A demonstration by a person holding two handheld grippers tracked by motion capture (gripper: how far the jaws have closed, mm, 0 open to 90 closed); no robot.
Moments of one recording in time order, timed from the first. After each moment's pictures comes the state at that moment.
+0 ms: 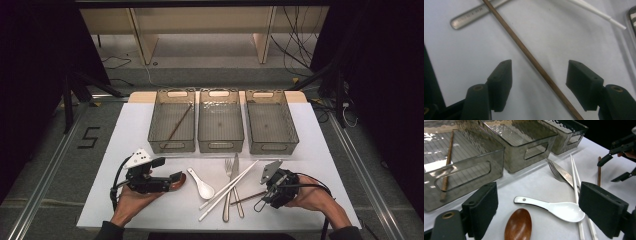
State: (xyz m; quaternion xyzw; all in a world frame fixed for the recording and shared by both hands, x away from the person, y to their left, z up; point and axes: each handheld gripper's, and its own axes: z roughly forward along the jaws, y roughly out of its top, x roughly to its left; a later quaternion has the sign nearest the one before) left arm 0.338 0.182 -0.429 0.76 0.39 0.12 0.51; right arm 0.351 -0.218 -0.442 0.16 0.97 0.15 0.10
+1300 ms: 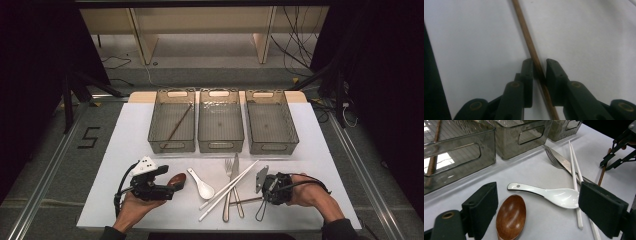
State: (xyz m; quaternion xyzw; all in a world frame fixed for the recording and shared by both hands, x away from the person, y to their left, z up) left arm 0.331 0.177 -0.445 0.78 0.39 0.11 0.48; right arm 0.353 -0.203 -0.453 0.06 0.99 0.07 0.07
